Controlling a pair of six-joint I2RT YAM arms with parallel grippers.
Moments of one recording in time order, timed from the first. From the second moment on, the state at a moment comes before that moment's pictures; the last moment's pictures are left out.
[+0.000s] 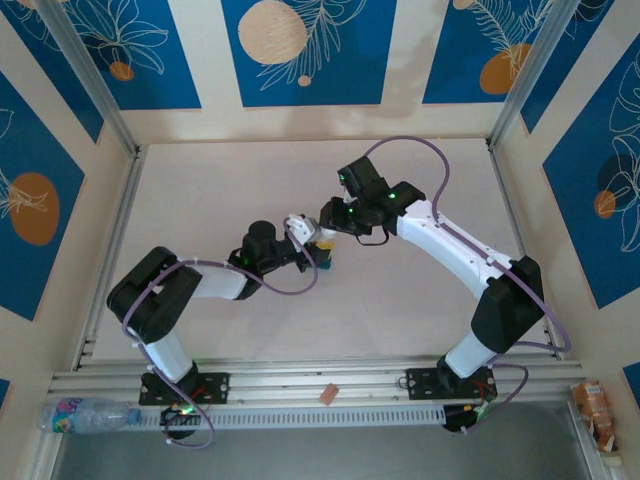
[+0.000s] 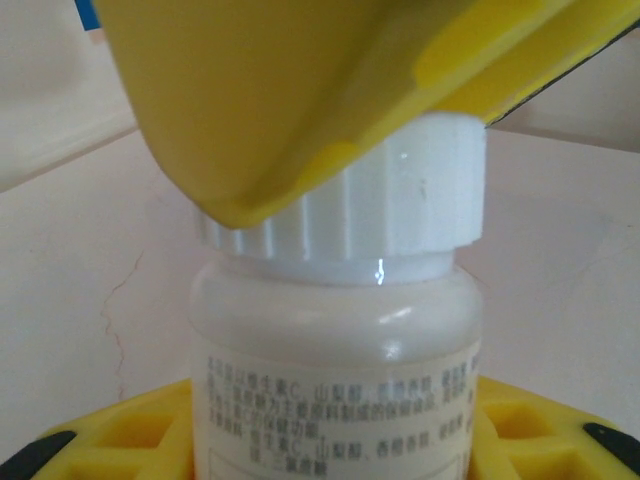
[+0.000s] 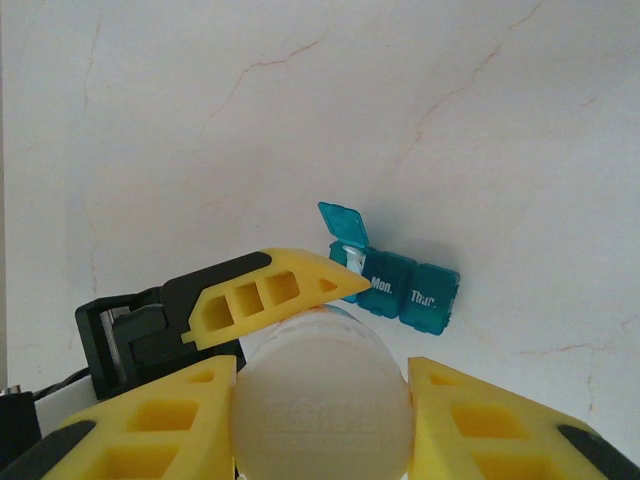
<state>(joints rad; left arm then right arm) -0.65 1.71 0.67 0.86 0.44 0.09 0.64 1.59 1.43 -0.79 -0.13 0.72</state>
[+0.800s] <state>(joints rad) -0.67 1.71 0.68 0.96 0.45 0.09 0.60 1.58 1.46 -0.84 -0.22 0.75</state>
